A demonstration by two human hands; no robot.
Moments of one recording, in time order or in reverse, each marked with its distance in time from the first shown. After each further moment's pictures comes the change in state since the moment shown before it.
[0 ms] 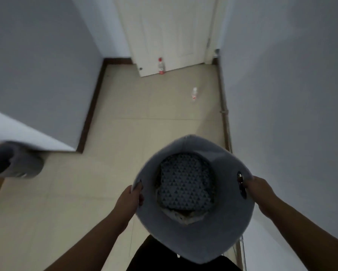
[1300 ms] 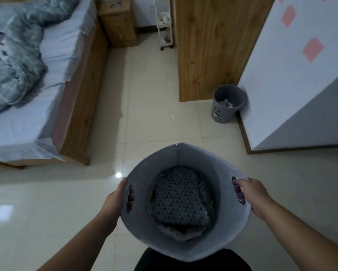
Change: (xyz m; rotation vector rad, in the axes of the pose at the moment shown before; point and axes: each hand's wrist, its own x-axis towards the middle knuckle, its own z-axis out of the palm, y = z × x) left_hand -0.178 -0.387 -0.349 -1.229 0.930 -0.529; right_hand -0.276 -0.220 0.676 -0.881 -0.846 -0.572
